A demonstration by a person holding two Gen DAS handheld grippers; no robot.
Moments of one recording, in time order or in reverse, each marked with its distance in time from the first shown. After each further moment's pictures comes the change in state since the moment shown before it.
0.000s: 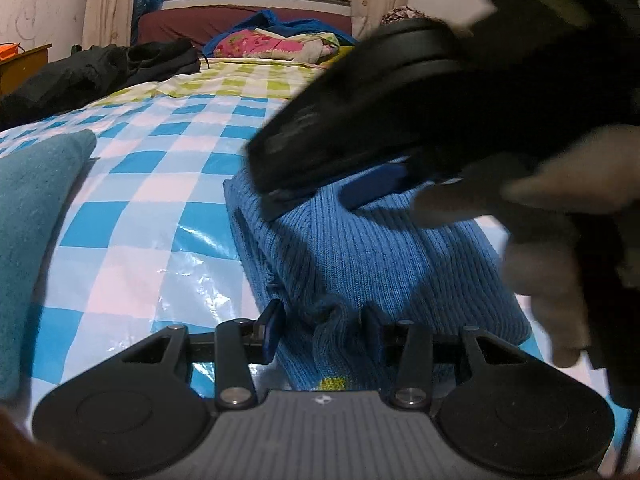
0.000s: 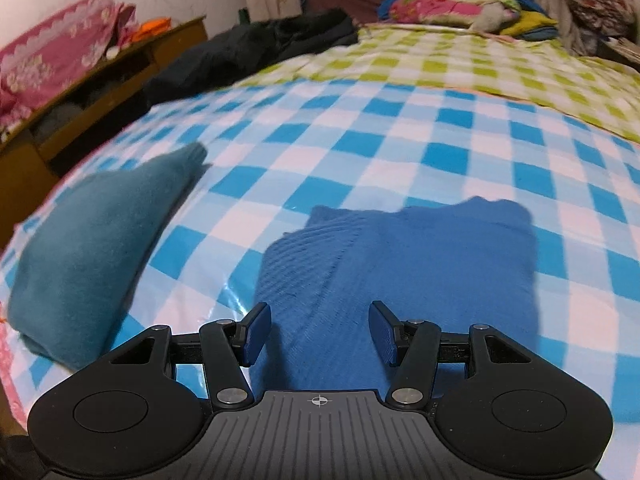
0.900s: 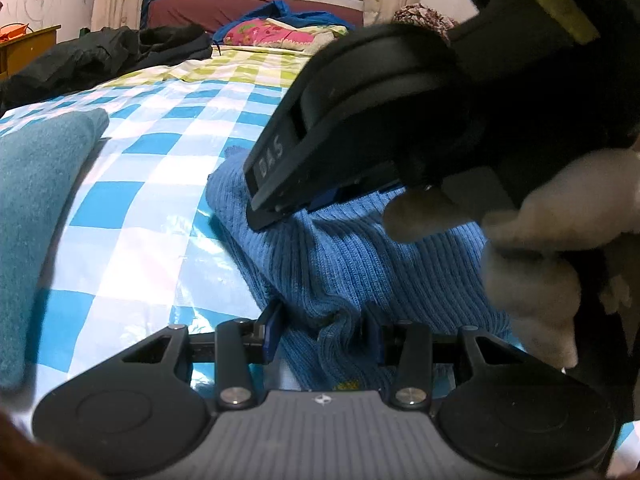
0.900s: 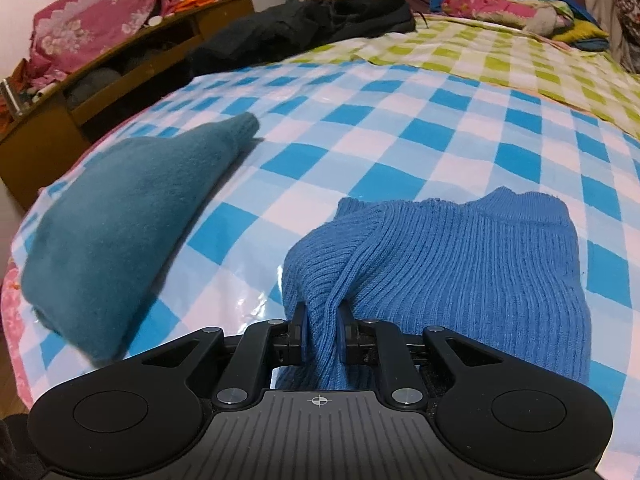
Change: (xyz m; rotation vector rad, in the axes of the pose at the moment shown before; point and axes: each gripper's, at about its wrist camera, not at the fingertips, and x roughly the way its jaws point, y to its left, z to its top) left arm -0.003 0.010 -0.004 -0.049 0.024 -0.001; right arm 0.025 0.030 0.000 -0.090 0.034 0.096
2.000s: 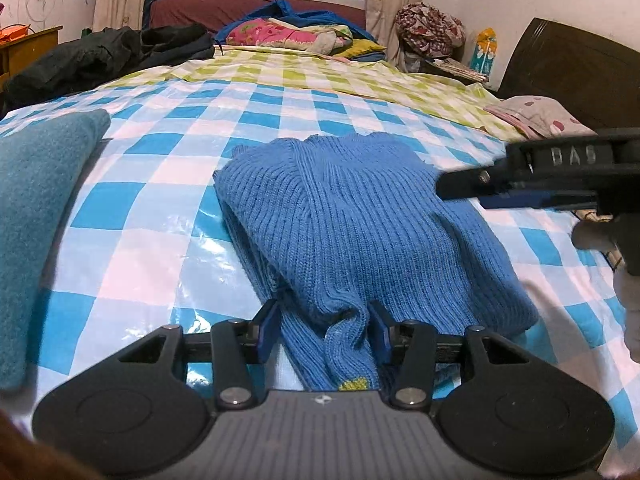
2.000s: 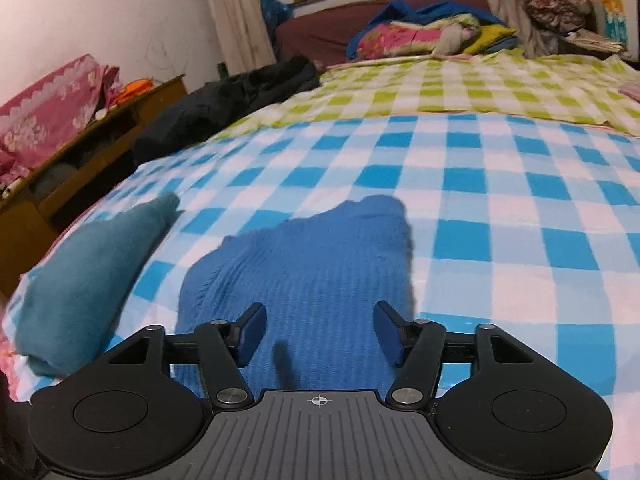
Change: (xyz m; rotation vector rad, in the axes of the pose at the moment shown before) left arm 0.005 0.004 0.002 0.005 0.000 0.011; right arm -0.082 -0.093 -0.052 0.207 -0.207 -0.093
